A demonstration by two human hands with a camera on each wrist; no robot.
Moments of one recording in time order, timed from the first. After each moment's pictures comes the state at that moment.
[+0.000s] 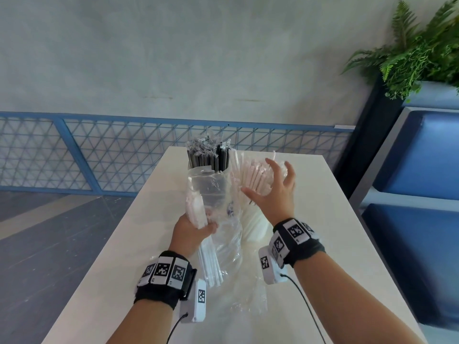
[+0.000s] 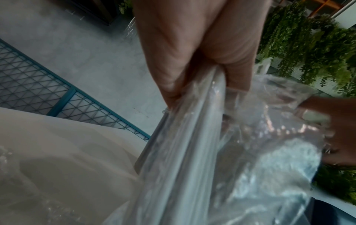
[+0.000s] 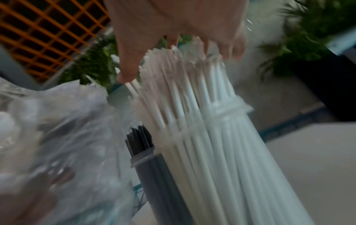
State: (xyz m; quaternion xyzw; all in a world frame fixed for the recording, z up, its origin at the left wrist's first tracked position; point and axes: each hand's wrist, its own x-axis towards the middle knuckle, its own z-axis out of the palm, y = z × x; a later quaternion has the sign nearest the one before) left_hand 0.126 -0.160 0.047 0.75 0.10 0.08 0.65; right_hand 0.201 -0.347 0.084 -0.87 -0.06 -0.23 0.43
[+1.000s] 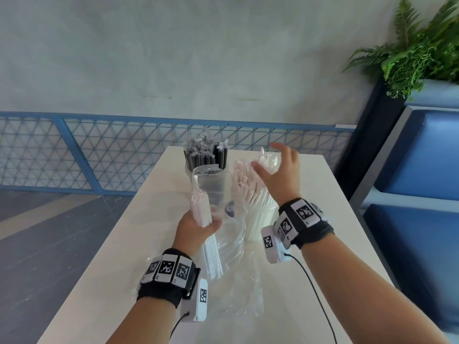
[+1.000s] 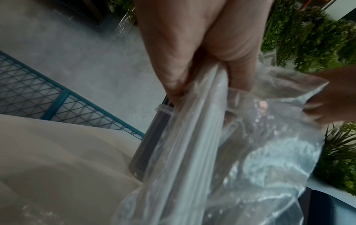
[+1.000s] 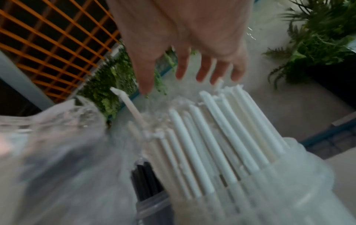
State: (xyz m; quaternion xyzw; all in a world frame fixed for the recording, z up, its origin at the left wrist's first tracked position) left_hand 0.135 -0.175 0.048 0.77 0.08 0.10 0.63; right_hand 0.218 -0.361 0.131 -0.85 -0.08 -0.23 0.48
